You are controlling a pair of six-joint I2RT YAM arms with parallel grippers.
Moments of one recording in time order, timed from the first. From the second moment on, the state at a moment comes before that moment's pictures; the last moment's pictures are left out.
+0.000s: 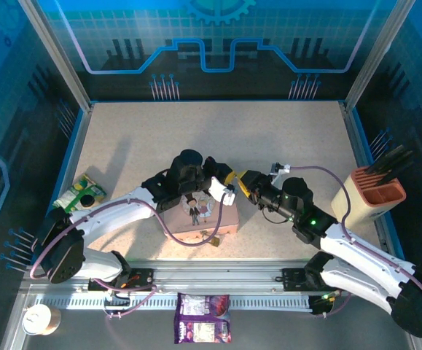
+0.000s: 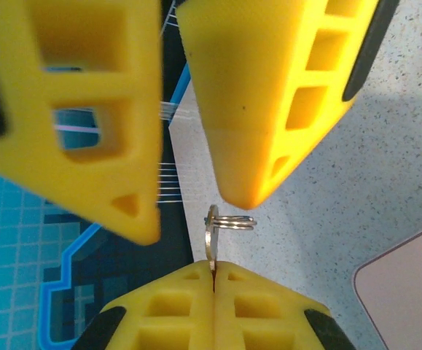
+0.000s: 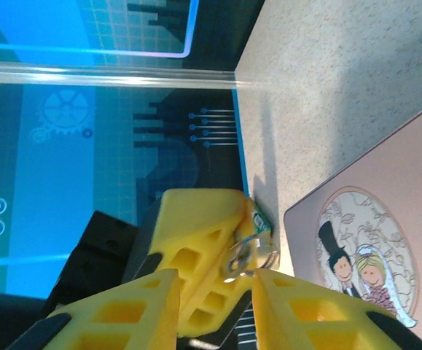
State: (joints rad) left arm -0.77 1.38 0.93 0.06 0.19 1.40; right arm 0.70 0.86 0.50 0.17 -0.09 1.49
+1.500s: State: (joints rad) left arm -0.81 1.37 0.87 0.13 0.14 1.29; right arm 0.66 0.86 0.50 0.14 -0.05 1.51
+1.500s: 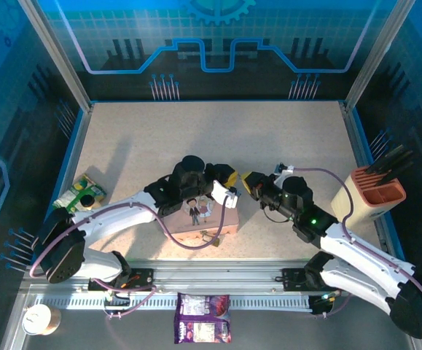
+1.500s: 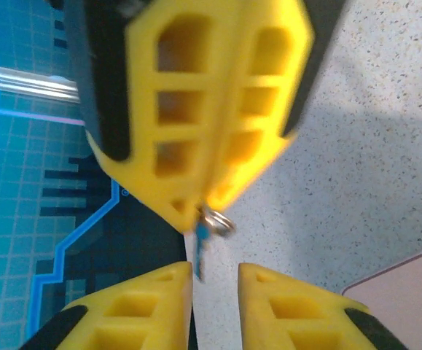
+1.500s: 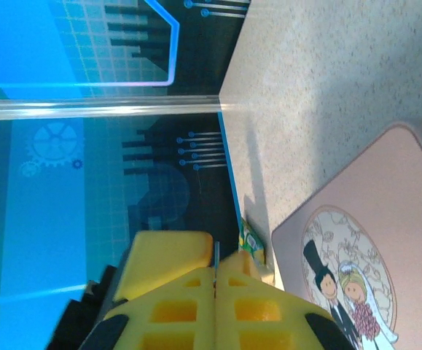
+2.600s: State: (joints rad) left arm -0.72 1.24 0.96 0.08 0.26 -0.84; right arm 0.68 1.15 0.31 1.10 -0.08 1.04
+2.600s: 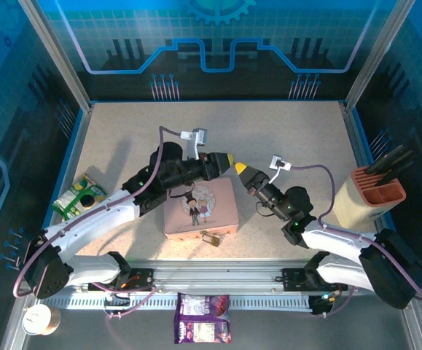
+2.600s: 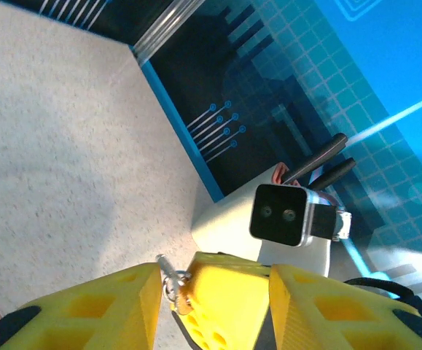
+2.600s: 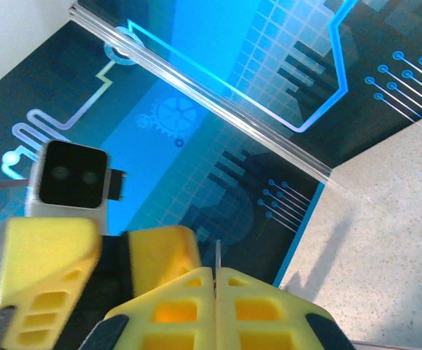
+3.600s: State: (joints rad) left arm -0.72 1.28 0.95 0.13 0.31 -0.96; right arm 0.71 1.19 0.31 1.19 -0.08 1.04
